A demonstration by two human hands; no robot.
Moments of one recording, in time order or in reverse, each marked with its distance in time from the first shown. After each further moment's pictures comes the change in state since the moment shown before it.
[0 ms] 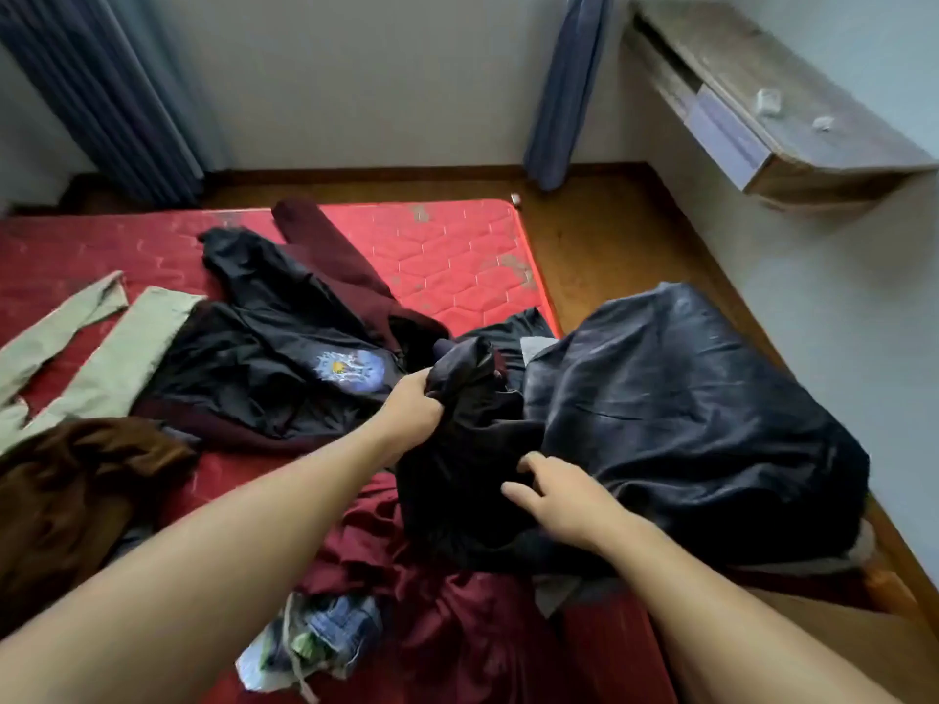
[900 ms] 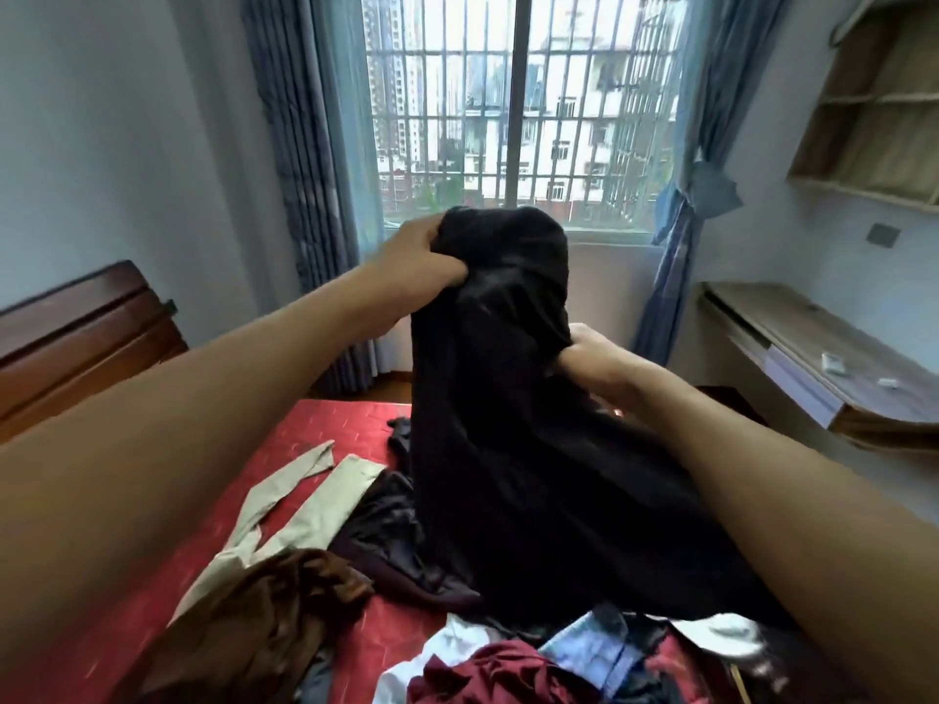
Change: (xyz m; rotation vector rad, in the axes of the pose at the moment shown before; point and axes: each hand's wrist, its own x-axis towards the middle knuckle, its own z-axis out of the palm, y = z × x) left_hand -0.315 0.347 -0.368 0.051 0.271 0.657; right_hand -0.161 -0.379 -0.286 0.517 0.304 -0.511
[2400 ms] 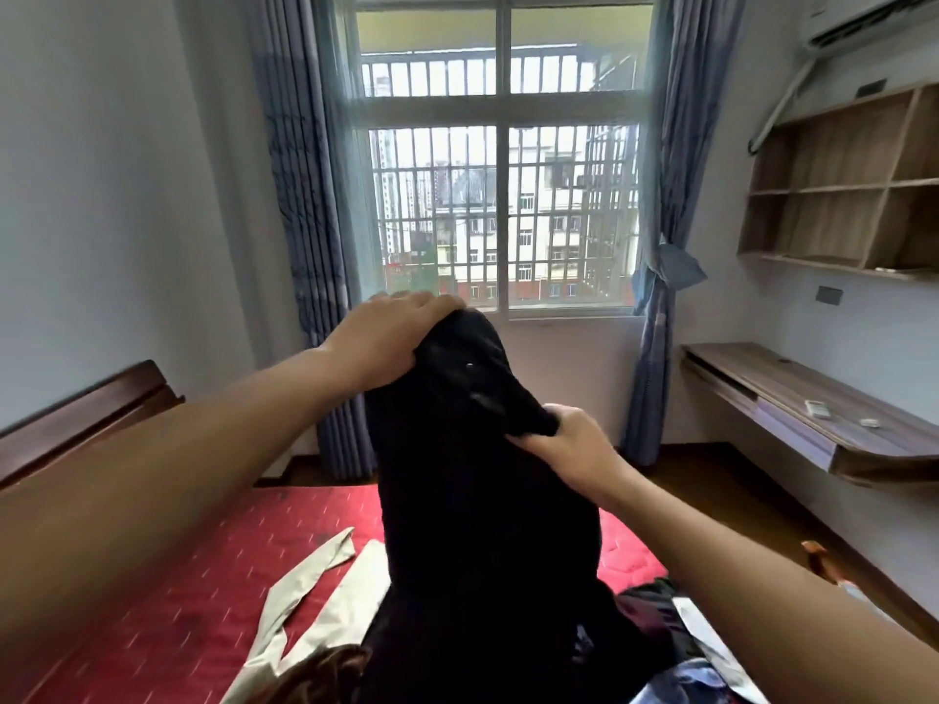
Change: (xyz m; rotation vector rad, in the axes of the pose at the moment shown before) left_hand -0.051 -0.007 -0.148 1.240 0.002 0.518; right_hand -0.050 -0.066 0.127 -0.069 0.336 -0.199
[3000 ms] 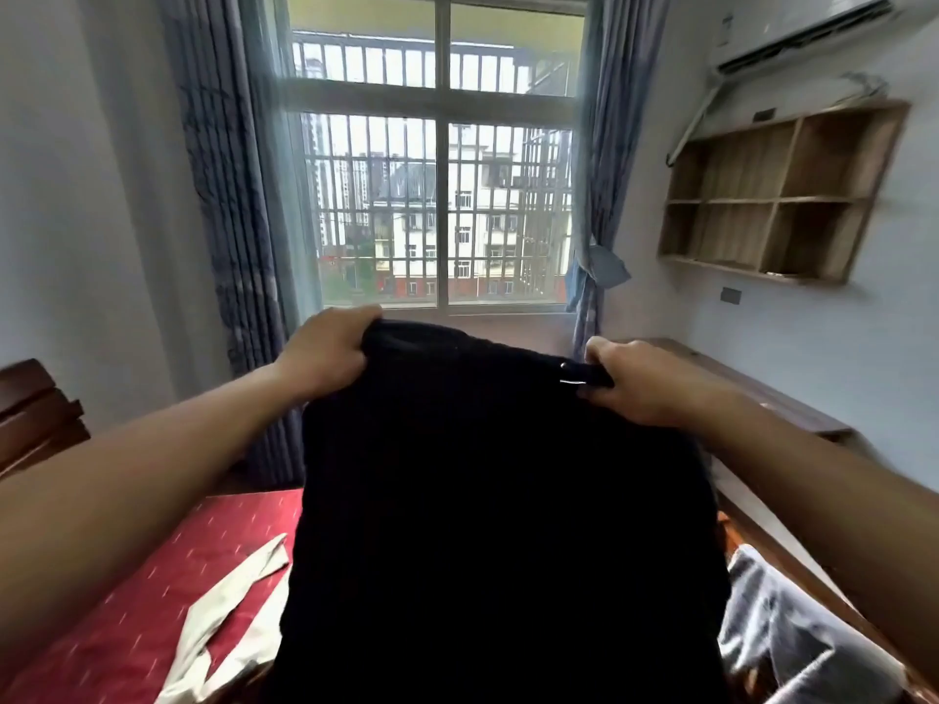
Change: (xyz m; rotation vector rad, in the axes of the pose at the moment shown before) left_hand 0.002 -0.010 0.047 -0.333 0.021 -0.227; right_hand -0.008 -0.024 -0.144 -0.939 -0.035 -0.036
